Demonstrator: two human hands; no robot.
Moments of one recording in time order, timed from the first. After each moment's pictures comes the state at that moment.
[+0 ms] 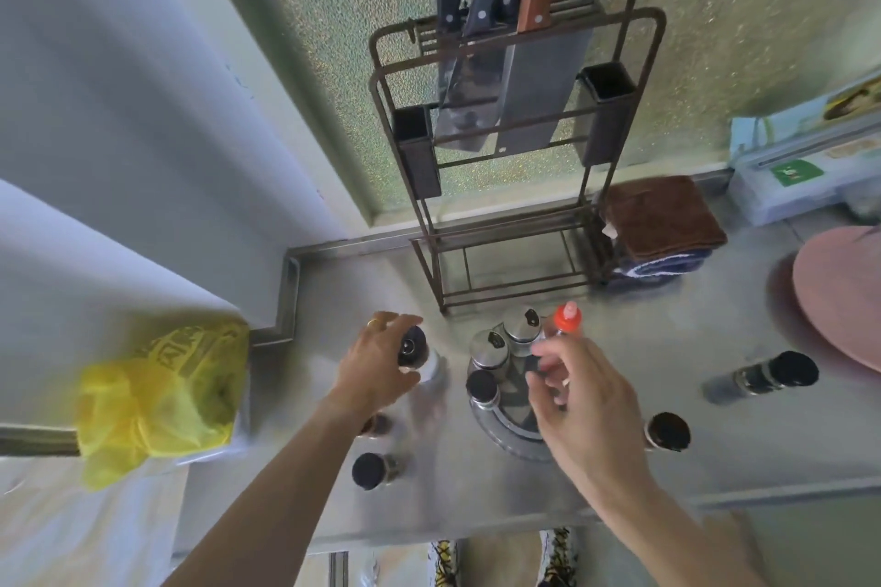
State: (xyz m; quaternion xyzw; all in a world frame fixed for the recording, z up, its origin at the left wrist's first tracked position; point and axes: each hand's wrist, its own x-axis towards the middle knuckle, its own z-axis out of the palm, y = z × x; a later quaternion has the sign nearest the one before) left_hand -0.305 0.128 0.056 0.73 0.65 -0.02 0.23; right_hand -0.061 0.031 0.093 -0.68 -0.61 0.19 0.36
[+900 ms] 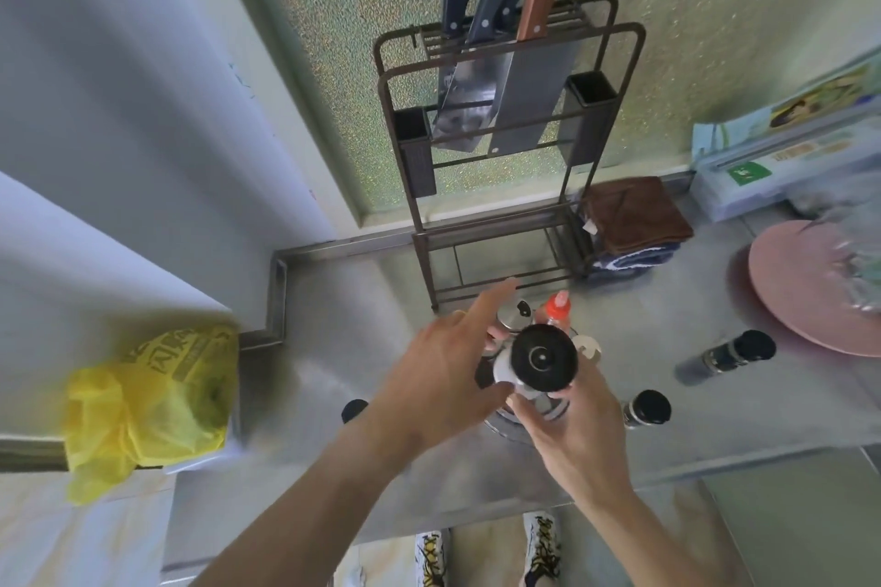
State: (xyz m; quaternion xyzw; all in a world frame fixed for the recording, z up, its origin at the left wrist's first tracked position) left_hand -0.250 0.079 0.168 0.84 0.45 0.11 0.28; right_hand -0.089 0.001 0.070 -0.71 -0.55 0.22 0.38
